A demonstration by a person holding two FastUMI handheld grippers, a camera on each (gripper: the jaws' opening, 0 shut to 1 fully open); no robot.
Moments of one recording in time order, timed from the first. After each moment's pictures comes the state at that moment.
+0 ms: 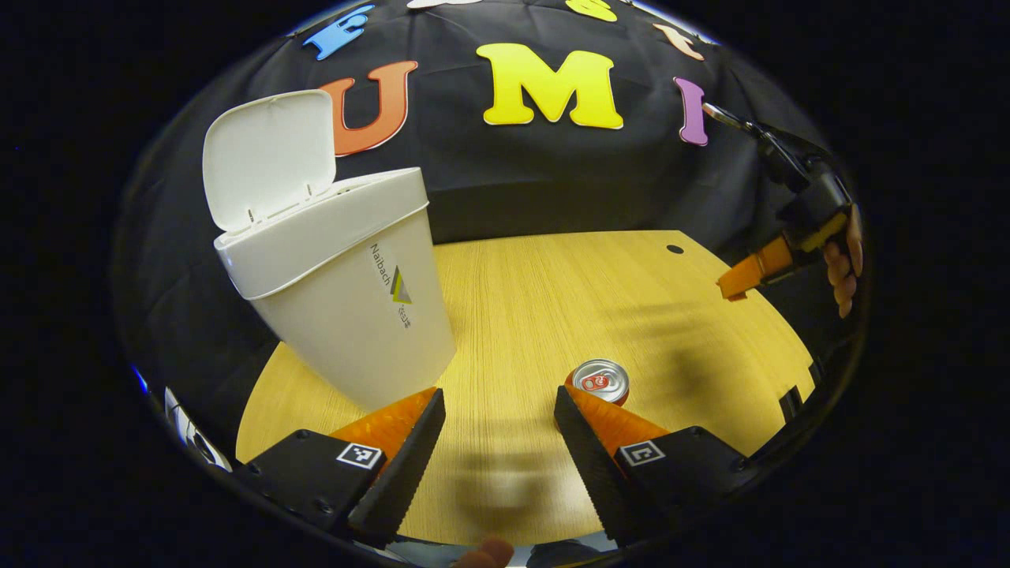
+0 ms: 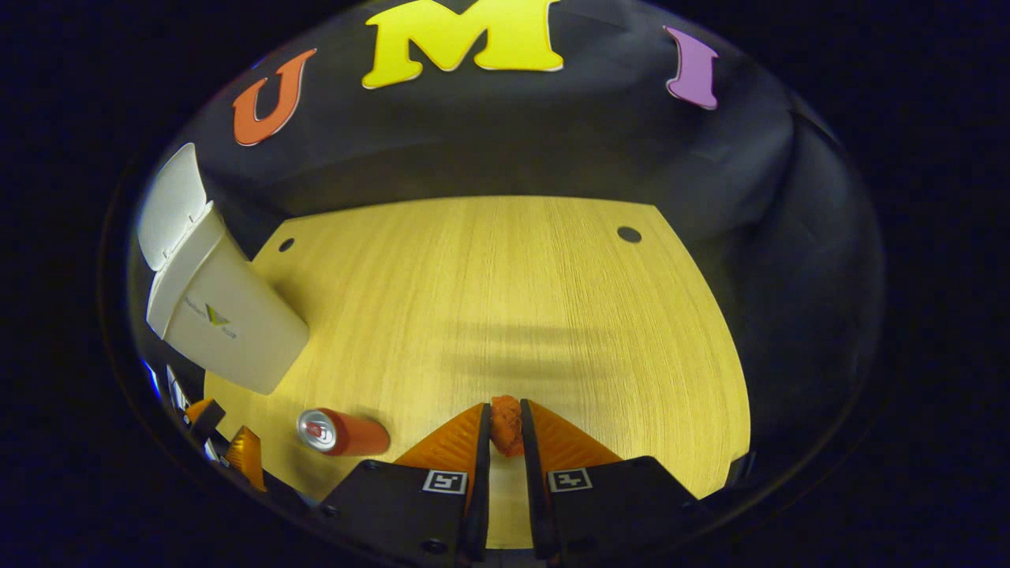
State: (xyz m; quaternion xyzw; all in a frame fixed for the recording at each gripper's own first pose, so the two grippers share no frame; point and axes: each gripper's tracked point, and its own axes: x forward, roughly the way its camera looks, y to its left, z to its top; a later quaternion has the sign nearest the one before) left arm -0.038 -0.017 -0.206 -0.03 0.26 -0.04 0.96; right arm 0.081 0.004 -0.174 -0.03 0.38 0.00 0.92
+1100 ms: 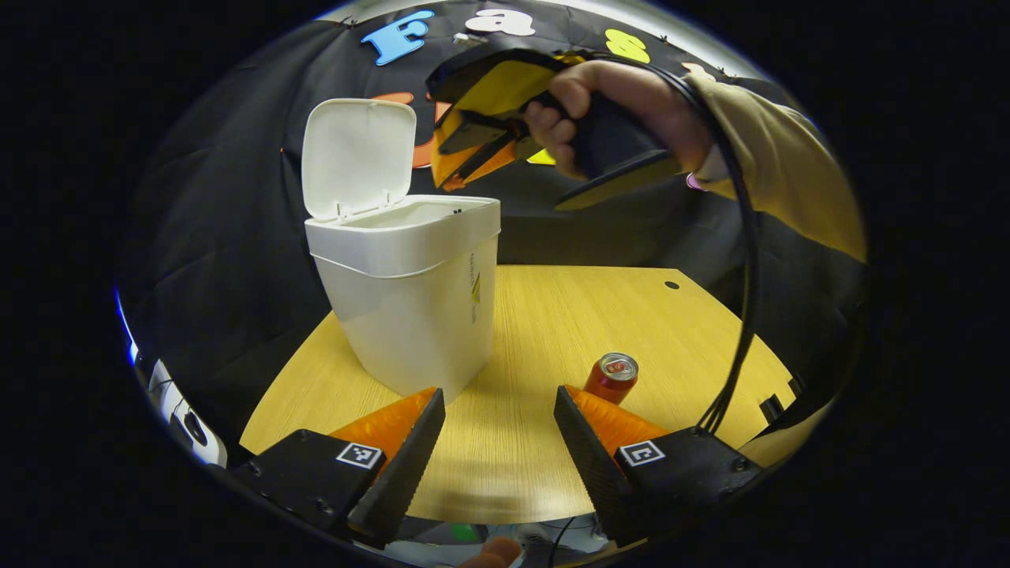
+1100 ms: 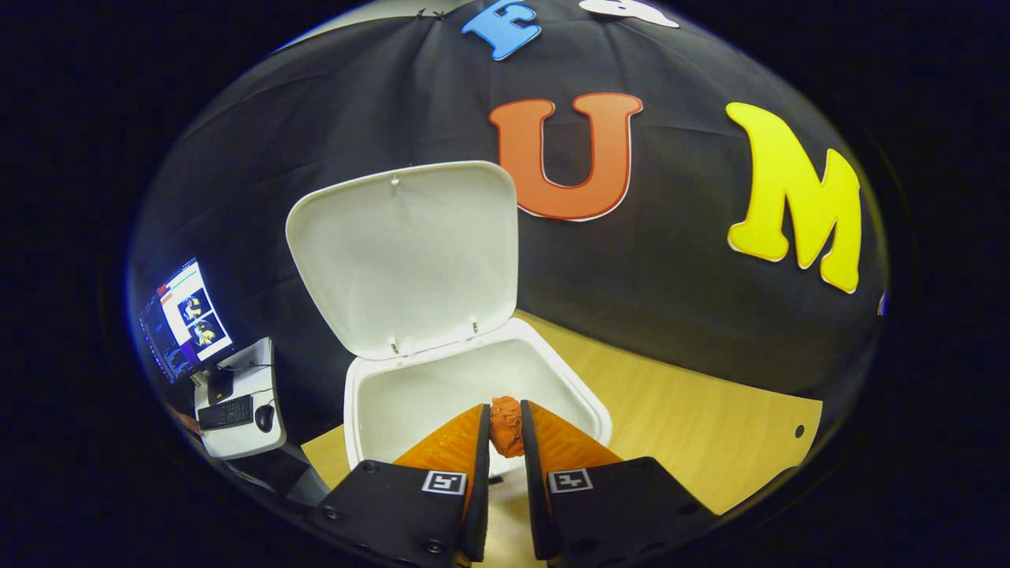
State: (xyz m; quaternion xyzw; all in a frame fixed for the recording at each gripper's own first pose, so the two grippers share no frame) left arm -0.101 0.046 -0.189 -0.07 0.20 -0.03 0.98; right arm 0.107 0.425 -0.075 -0.08 0.25 0.34 0.91
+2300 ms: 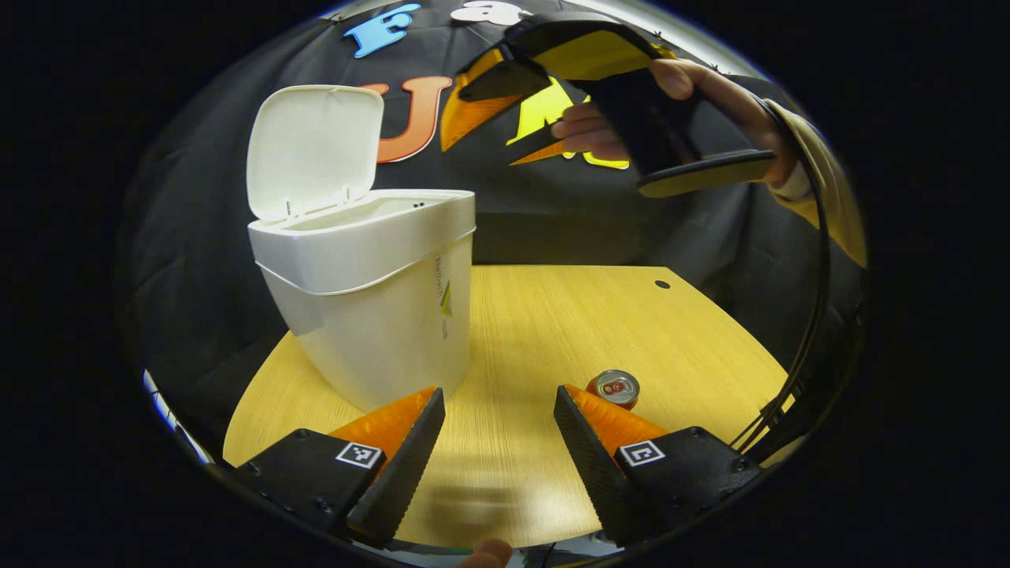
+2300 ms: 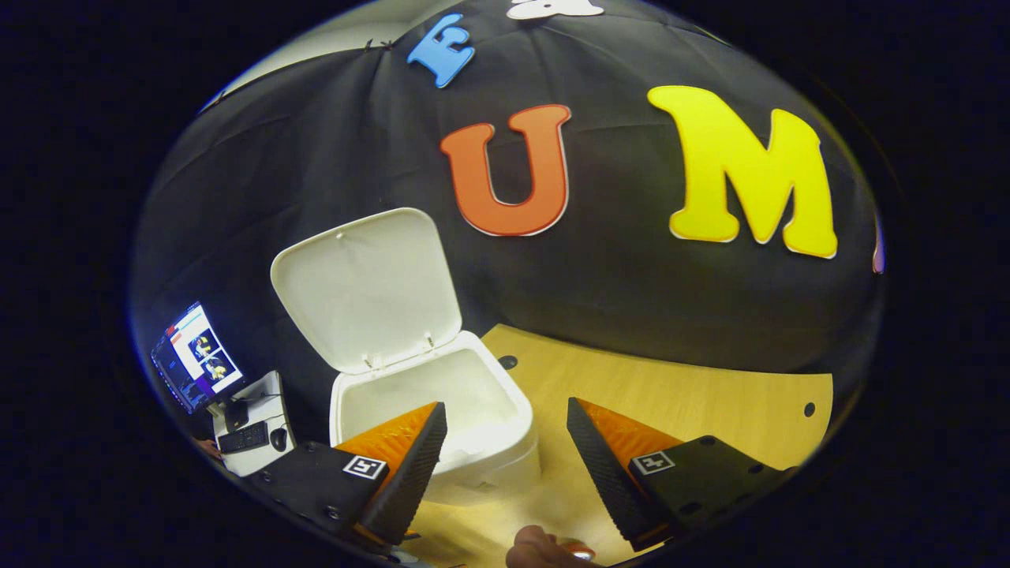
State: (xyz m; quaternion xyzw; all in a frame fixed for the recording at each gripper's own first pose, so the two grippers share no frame) left arm -0.043 0.016 -0.199 -0.07 0.21 -0.08 0.97; right arm 0.133 0.298 -0.030 0.00 0.22 0.29 0.93
